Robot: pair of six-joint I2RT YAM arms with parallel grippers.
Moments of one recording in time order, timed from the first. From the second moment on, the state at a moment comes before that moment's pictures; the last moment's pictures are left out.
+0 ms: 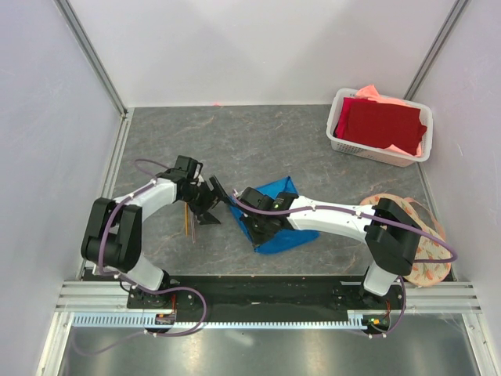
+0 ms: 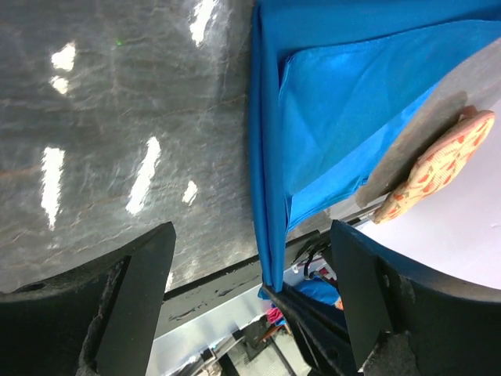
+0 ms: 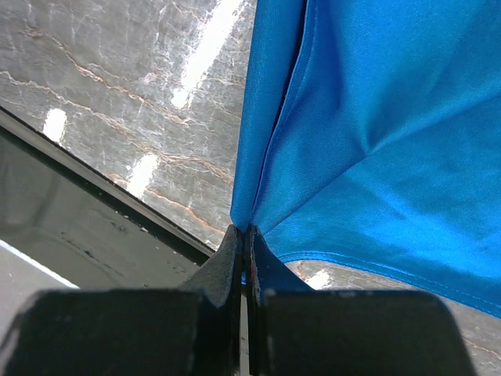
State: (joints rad) left arm -0.25 1.55 0.85 -0.50 0.53 -0.88; right arm 1.07 1.70 1.20 -0.64 -0.03 0.53
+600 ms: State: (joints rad) left arm -0.29 1.75 0.99 -0.50 0.45 -0.88; right arm 1.07 1.69 1.20 -0.64 -0.04 0.55
